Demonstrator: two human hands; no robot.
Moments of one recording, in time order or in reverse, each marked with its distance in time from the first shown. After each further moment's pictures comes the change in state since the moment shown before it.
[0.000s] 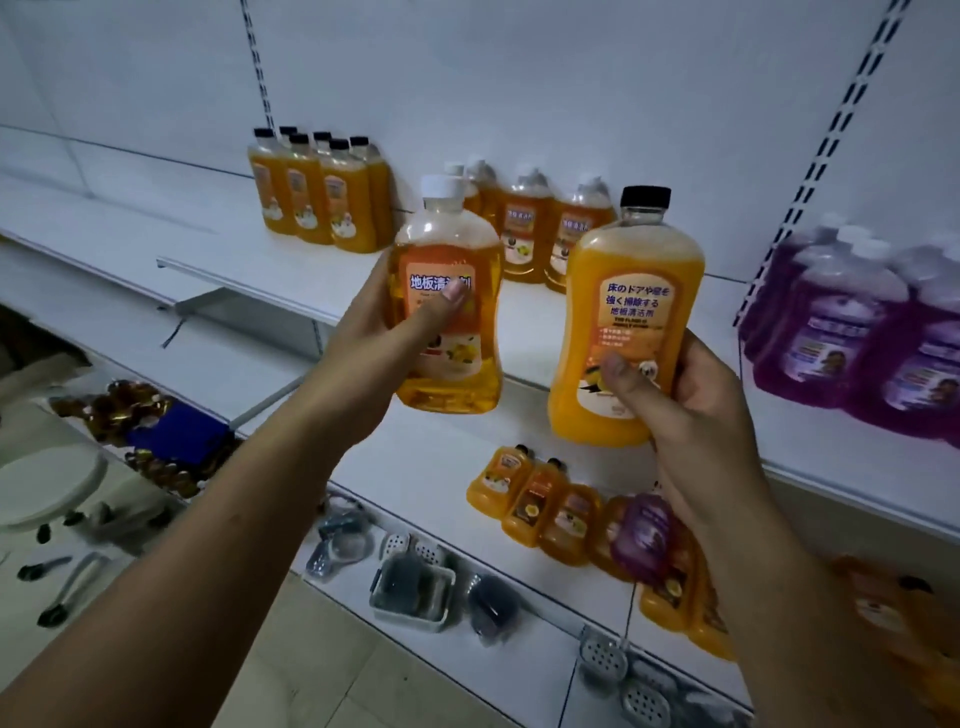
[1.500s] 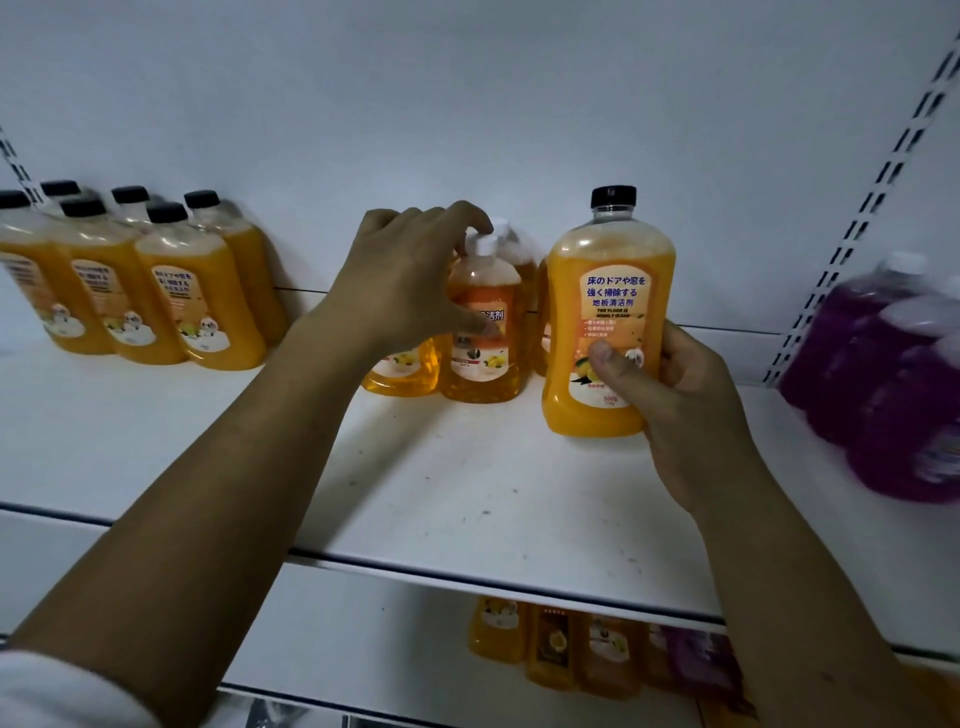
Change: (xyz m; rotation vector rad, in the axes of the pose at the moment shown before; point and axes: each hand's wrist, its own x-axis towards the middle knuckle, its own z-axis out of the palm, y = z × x) left_hand 0.345 -0.054 -0.008 1.109 -0.293 0.685; right_hand 0.208 0.060 0.064 -0.169 0.285 0.043
